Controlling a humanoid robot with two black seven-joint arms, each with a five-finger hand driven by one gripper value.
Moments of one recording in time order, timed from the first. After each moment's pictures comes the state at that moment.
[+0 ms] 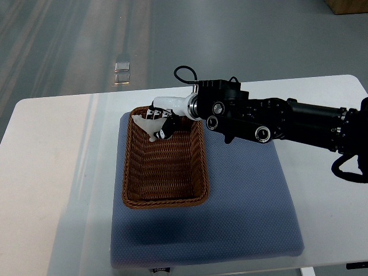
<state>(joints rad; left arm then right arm) -0.01 0.00 0.03 -0.26 0.02 -0.06 0.13 1.29 0.00 -0.03 0.87 -0.88 0.10 -0.22</state>
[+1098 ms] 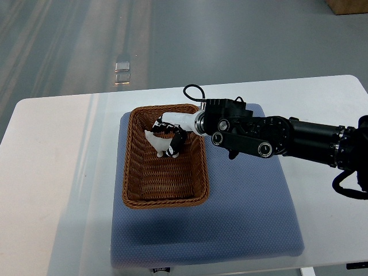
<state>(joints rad) -0.01 0.00 0.03 -0.26 0.02 -0.06 0.13 1.20 0.00 -0.01 0.87 -0.90 0.07 -0.22</state>
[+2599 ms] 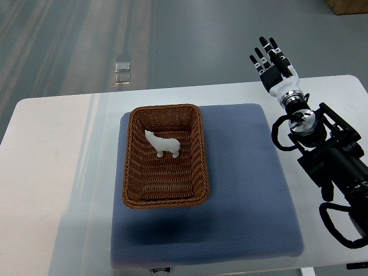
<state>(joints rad) -0.01 0.00 0.03 -0.27 0.03 -0.06 0.13 0.77 0.00 1.23 0.54 -0.13 0.18 0.23</state>
